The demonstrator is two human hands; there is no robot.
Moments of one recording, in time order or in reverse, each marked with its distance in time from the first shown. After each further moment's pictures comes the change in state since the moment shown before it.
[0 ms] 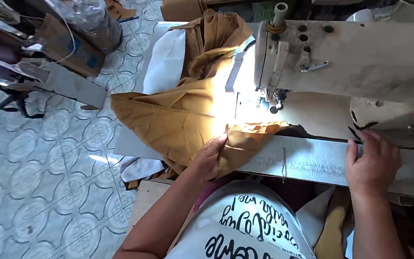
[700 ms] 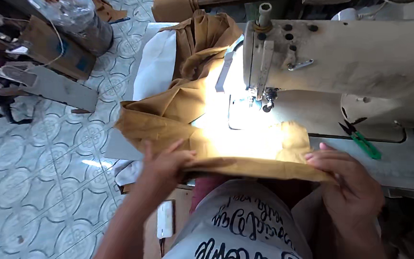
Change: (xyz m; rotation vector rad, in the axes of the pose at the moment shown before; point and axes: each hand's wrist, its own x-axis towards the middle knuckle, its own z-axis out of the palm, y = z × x) left_hand -0.065 0.038 -0.075 1.686 -0.010 0.762; right_hand -0.018 -0.096 -0.053 0.850 0.021 -0.328
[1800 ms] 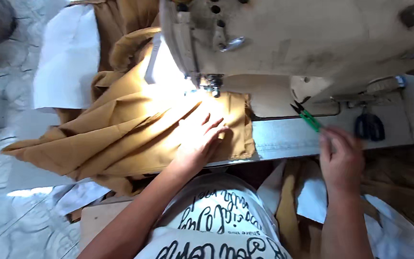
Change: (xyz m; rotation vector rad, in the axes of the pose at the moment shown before) left_hand 0.110 0.074 0.125 -0.233 -0.010 0.284; right_hand -0.048 0.051 -0.103 -0.876 -0.045 0.439
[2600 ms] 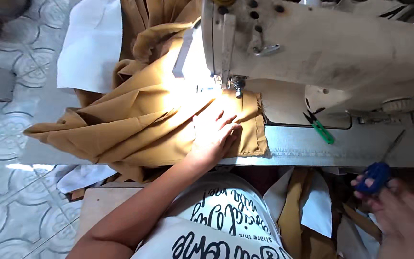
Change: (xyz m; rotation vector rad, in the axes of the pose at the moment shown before) left_hand 0.006 0.002 0.005 0.071 0.065 -0.123; right_hand -0.028 0.034 -0.064 0.760 -0.206 0.794
